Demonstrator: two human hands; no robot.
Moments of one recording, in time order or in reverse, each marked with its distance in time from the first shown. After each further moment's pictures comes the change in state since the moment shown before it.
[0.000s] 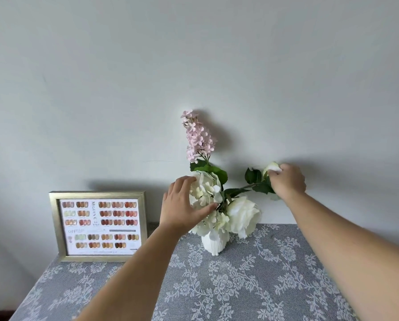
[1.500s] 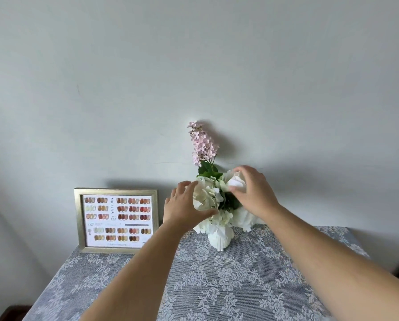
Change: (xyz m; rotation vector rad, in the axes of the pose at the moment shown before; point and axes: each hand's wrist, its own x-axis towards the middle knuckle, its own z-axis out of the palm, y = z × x) left_hand -0.023 0.007 -0.034 0.083 -0.213 -0.166; right_hand -0.096 -0.041 -0.003 0.080 -0.155 -0.648
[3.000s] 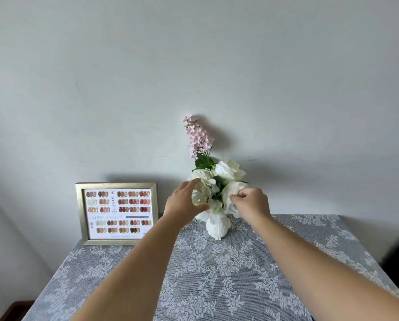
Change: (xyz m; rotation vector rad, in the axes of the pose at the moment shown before) left_hand -0.017 0.005 -0.003 -0.106 -0.074 0.029; right_hand -0.051 -0.016 0.013 0.243 0.000 0.540
